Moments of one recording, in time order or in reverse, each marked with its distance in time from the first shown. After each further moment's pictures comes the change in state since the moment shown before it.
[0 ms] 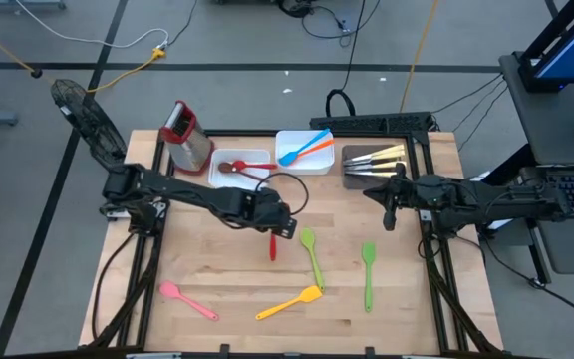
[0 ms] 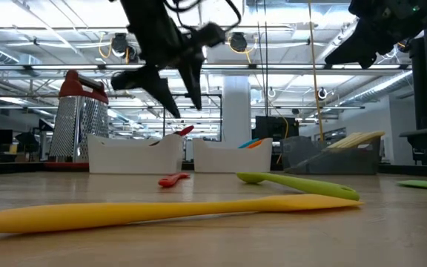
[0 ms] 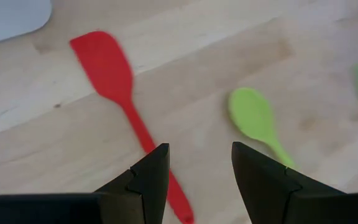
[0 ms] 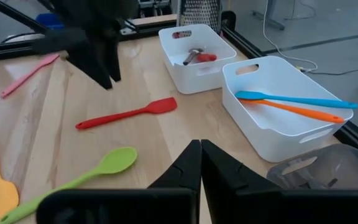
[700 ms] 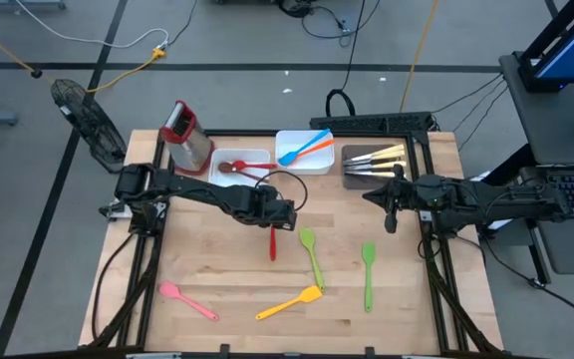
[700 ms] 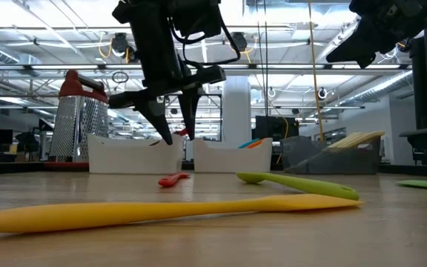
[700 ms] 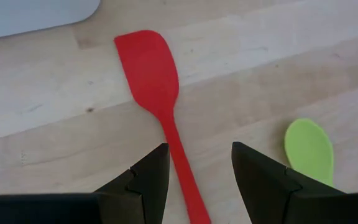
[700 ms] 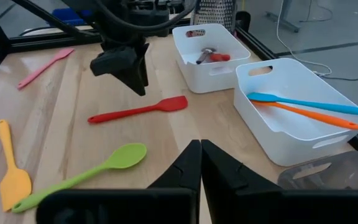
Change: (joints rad) left arm 0.054 0.087 0.000 -0.039 -0.012 -0.100; right arm 0.000 0.000 0.000 0.002 -0.052 -0.030
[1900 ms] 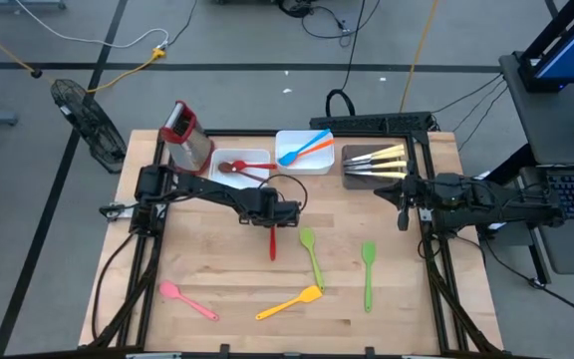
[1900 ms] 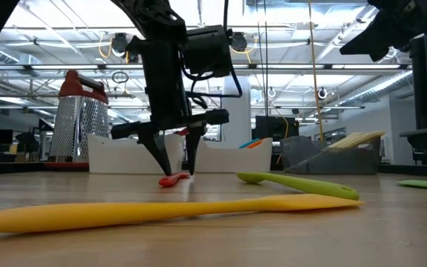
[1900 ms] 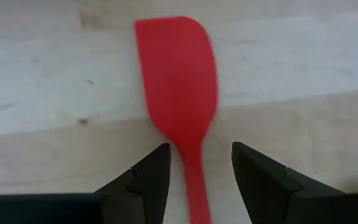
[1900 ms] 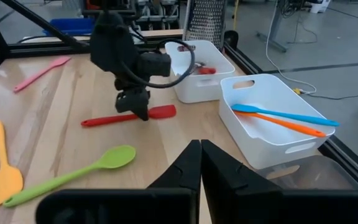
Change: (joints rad) left arm 0.049 0.146 -0.001 0.030 0.004 -0.124; right arm -0.002 -0.161 0.000 -0.108 0.029 -0.064
